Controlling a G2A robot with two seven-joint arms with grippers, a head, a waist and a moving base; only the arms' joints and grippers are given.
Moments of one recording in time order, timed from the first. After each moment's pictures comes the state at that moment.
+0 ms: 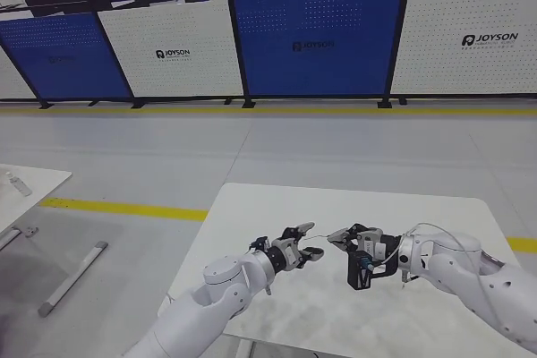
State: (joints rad) left arm 1.31 -1.08 -1.03 -1.79 -1.16 0.33 0.06; right arm -0.44 -0.86 0.17 -1.46 -1.57 -0.34 -0.45
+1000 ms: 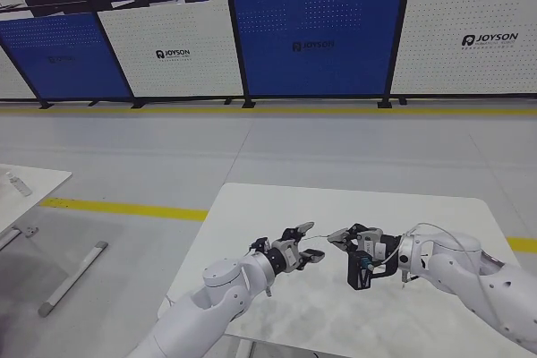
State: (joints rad) left arm 1.33 -1.09 -1.04 -1.80 -1.13 0.33 0.05; right arm -0.44 -0.86 0.17 -1.46 -1.57 -0.34 -0.45
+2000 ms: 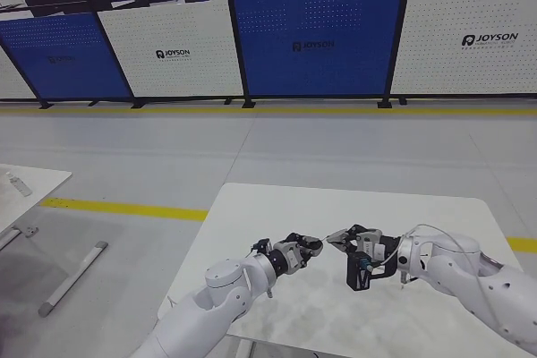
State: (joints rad) left arm 1.33 -1.11 -1.04 -1.78 -1.11 0.34 0.03; right arm -0.46 -0.86 0.19 -1.47 -1.57 -0.34 -0.43
